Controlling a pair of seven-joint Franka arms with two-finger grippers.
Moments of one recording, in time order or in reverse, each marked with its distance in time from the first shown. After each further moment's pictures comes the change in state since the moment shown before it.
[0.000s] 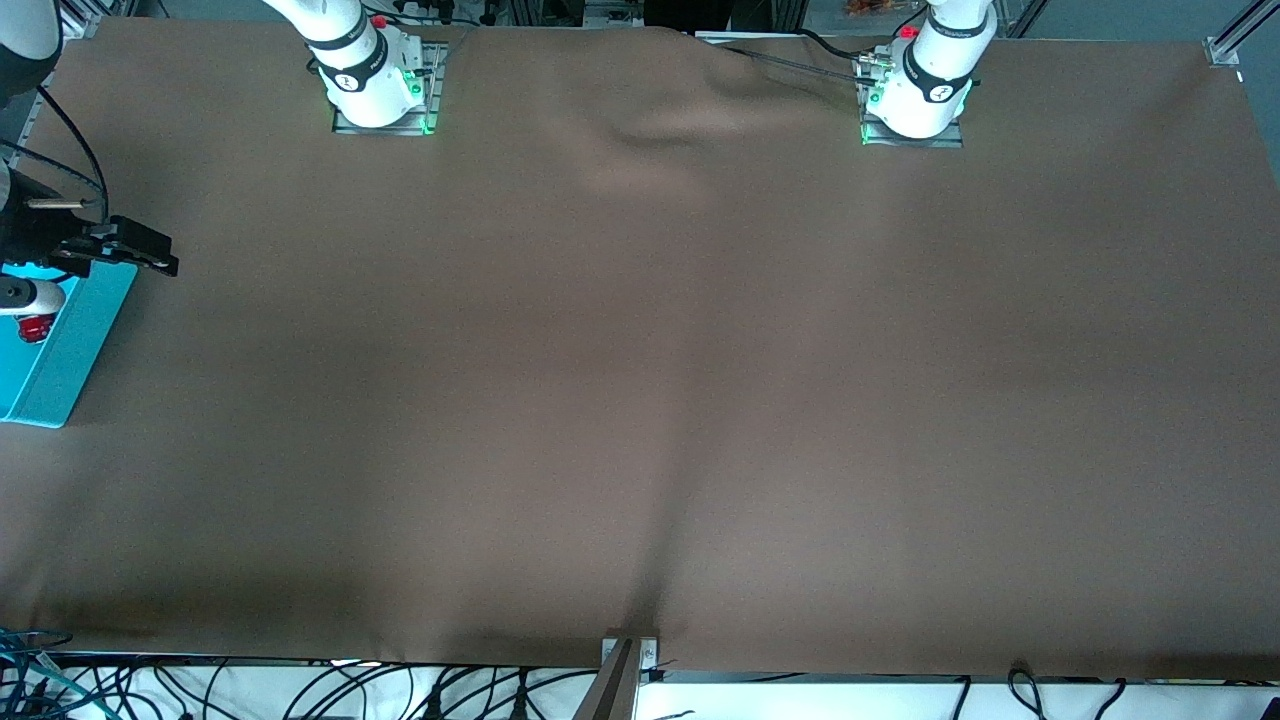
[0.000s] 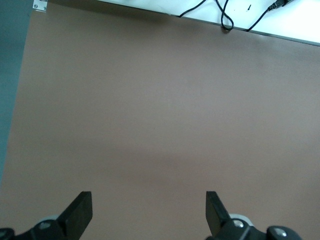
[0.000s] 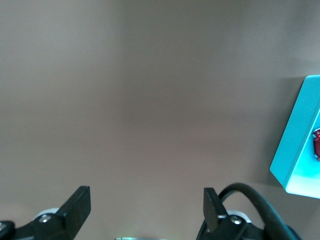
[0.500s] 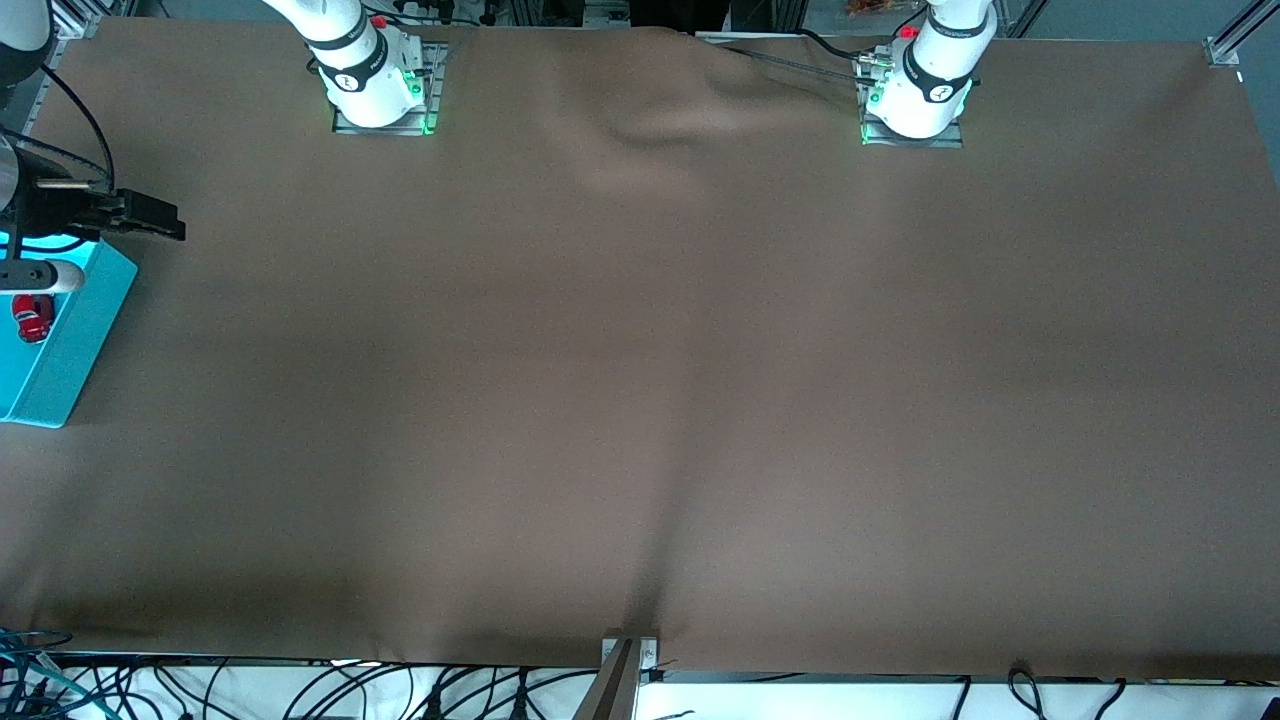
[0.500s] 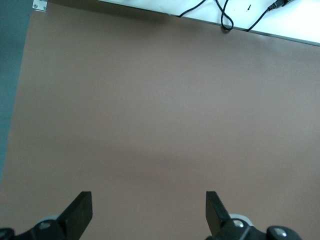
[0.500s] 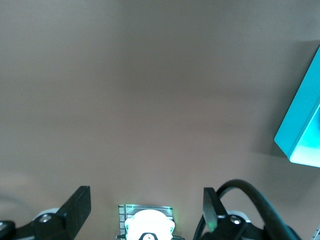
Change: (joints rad) left arm 0.000 0.000 0.000 0.000 0.000 0.000 0.000; right arm 0.000 -0.012 -0.010 0.000 -0.001 -0.137 0.000
